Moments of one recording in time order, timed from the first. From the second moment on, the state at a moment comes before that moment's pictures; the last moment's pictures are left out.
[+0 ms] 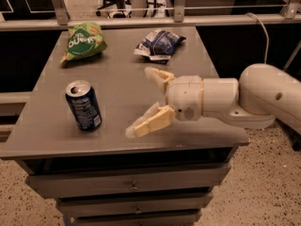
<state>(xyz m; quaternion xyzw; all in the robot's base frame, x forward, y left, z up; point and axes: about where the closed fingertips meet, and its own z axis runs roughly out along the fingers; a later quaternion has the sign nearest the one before) 0.478 0.024 0.904 -0.50 0.58 0.38 0.51</state>
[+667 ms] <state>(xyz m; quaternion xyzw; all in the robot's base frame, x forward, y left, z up) 0.489 0.073 0.879 -0.50 0.56 0.41 0.52</state>
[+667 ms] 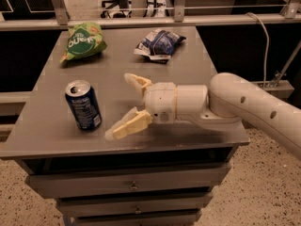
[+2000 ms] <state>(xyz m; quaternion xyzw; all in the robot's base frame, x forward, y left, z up) 0.490 0.153 0.873 -0.51 0.52 0.47 0.50</state>
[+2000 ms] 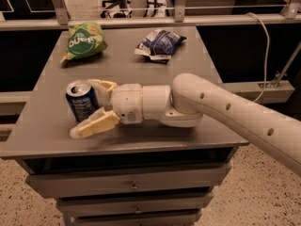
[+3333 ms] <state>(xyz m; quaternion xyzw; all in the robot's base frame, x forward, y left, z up) 0.535 0.121 0.892 -0.45 0.57 0.40 0.56</state>
